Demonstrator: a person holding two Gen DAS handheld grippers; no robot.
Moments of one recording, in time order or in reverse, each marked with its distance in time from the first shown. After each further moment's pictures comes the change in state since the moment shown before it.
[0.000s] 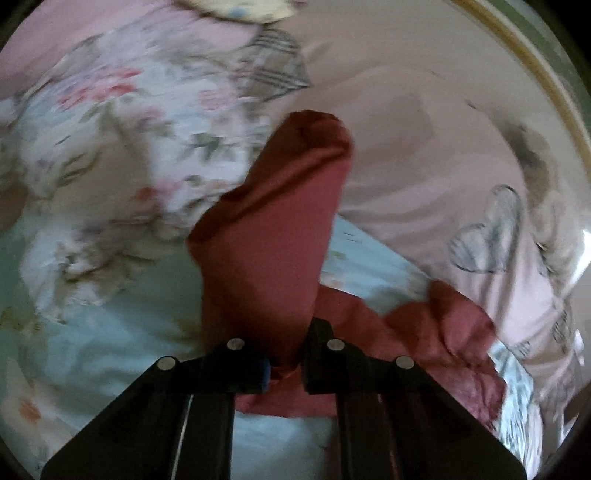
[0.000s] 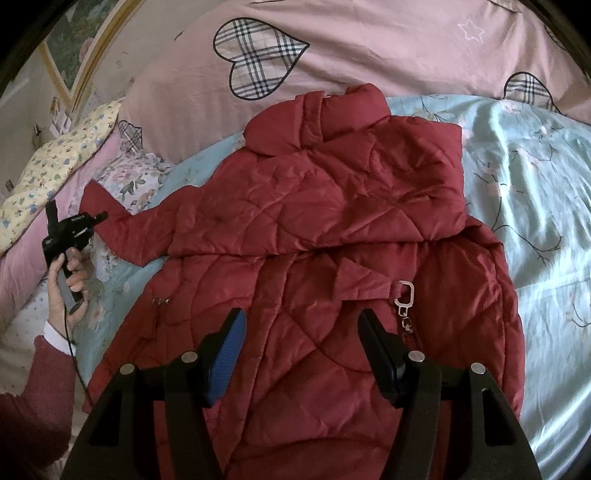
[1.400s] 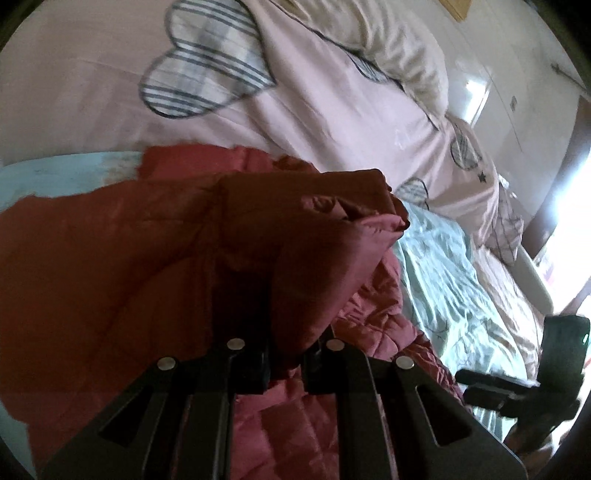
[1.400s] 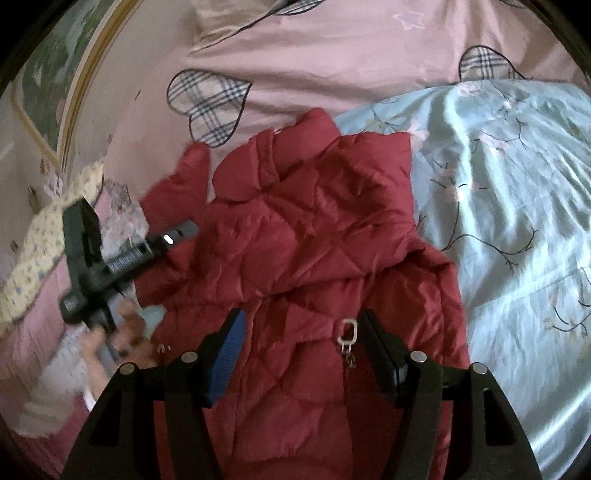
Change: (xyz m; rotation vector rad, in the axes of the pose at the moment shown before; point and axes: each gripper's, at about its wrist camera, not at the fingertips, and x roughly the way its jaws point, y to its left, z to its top) left arm 0.050 -0.298 -0.163 0.482 0.285 -0.402; right arm -0.023 -0.070 0.028 0.197 -0.081 0.065
